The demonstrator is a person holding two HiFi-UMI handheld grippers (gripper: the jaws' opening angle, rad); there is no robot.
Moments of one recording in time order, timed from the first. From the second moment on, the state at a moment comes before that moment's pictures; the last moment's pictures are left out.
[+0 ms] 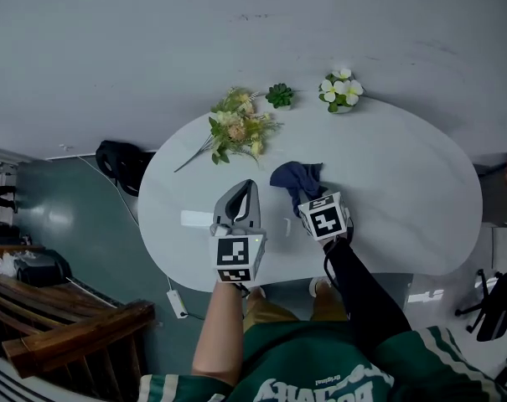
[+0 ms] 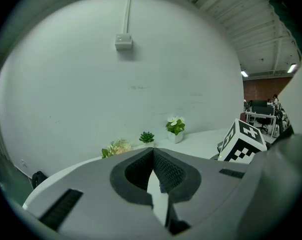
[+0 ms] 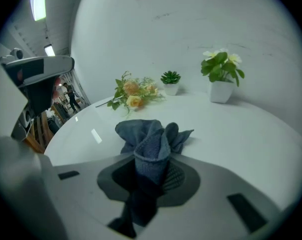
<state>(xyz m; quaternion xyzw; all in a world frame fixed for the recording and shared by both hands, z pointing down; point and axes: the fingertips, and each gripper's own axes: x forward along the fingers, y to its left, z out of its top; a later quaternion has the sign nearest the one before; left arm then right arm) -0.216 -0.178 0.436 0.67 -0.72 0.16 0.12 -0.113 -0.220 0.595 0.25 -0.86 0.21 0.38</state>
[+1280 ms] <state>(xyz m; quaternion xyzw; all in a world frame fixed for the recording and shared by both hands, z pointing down) -0.118 -0.307 0.477 0.76 -0.62 0.16 0.12 -0.001 -0.346 0.595 0.38 -0.82 0.21 0.38</state>
